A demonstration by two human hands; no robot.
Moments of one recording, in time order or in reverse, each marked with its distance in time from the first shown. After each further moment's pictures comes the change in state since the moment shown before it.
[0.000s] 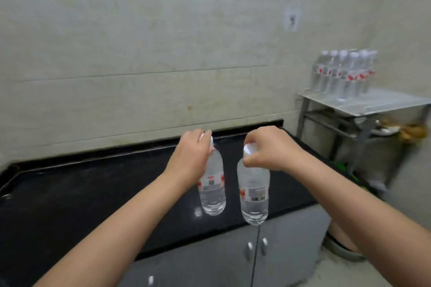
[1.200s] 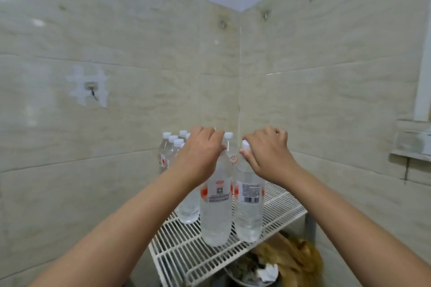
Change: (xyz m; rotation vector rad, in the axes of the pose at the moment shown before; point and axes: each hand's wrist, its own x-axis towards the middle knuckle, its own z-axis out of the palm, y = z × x) left_hand 0.652 0.410 0.346 -0.143 0.517 0.346; right_hand 0.238 0.734 -0.202 -0.632 0.630 0.070
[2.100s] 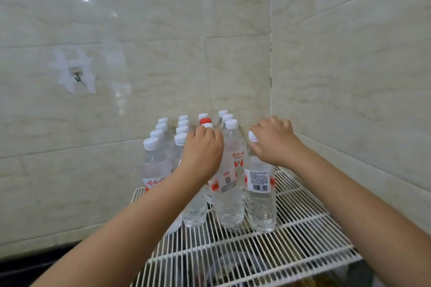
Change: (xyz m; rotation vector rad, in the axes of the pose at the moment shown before) left_hand 0.059 0.033 0.177 0.600 -0.692 -0.376; right_hand 0.083 0.134 0.188 0.351 -0.328 -0.188
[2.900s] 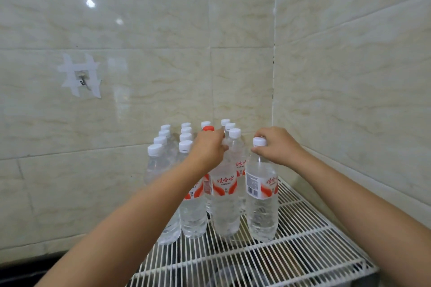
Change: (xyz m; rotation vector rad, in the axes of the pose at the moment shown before) left_hand 0.026 -0.007 -0.001 -0.610 -0.216 -0.148; right_hand 0.013 0.001 -0.001 0.511 0.025 0.138
